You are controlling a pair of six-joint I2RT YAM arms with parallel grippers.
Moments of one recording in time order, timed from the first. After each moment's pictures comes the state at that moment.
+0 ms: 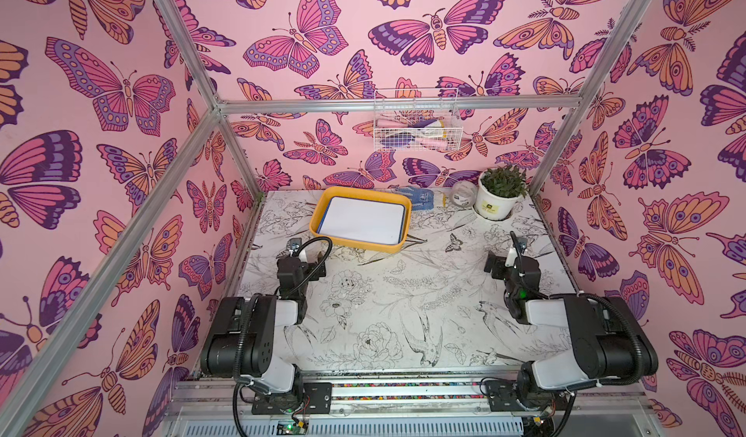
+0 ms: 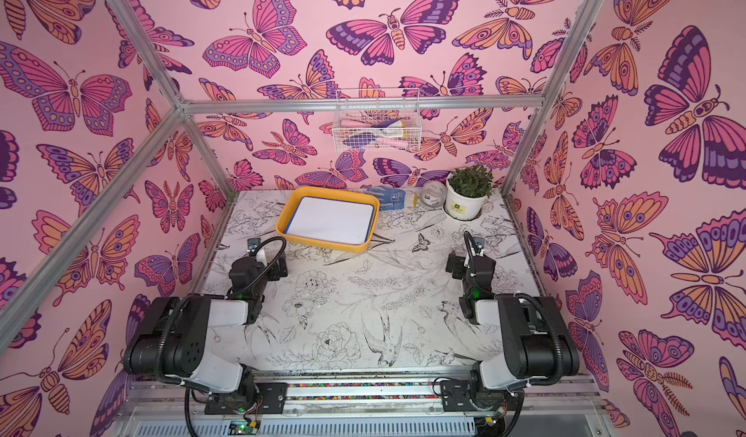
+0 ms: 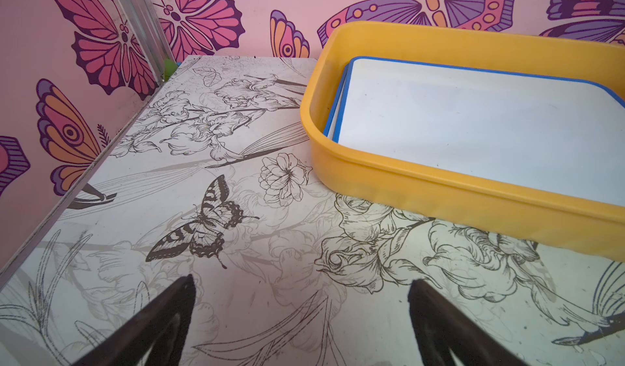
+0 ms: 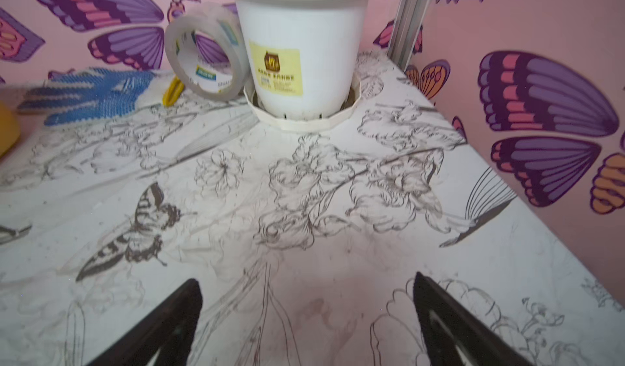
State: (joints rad) left arm 0.00 1.54 0.38 0.81 -0.05 -0.01; right arm 0.02 1.50 0.36 0.80 0.19 0.08
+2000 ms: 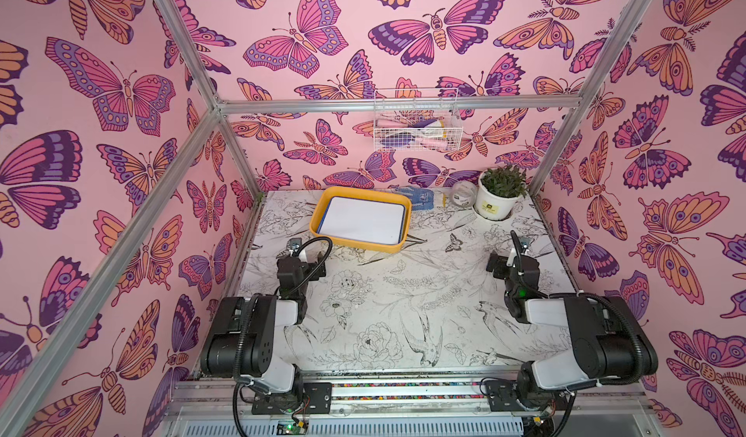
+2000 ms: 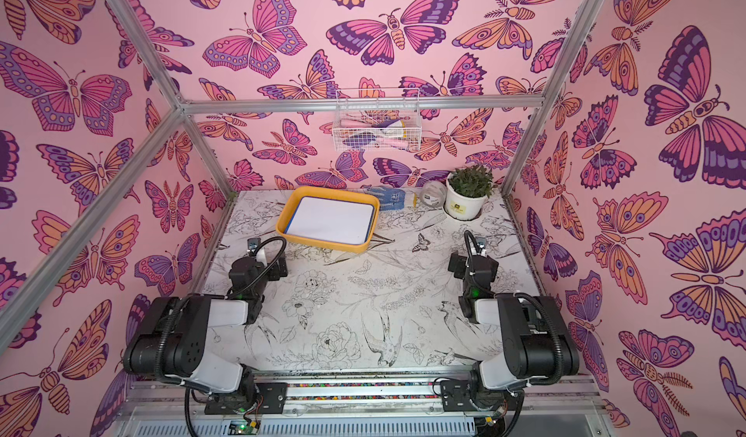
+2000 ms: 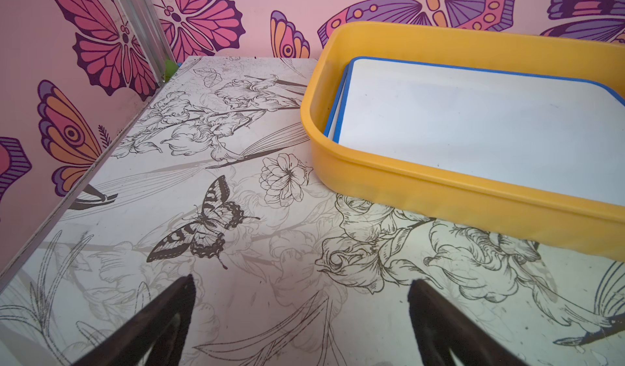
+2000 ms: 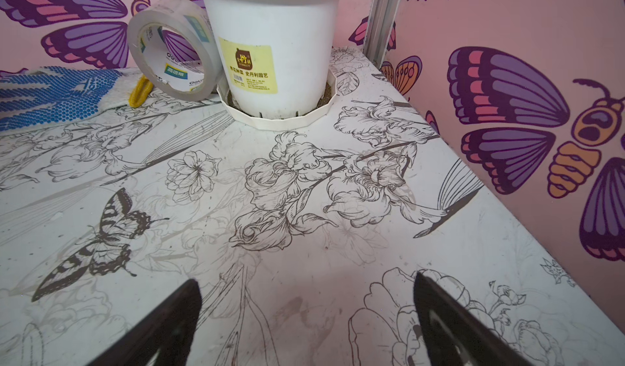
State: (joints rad) left arm 0.00 1.54 0.38 0.81 -0.05 -0.01; right arm 0.02 1.50 0.36 0.77 0.26 0.09
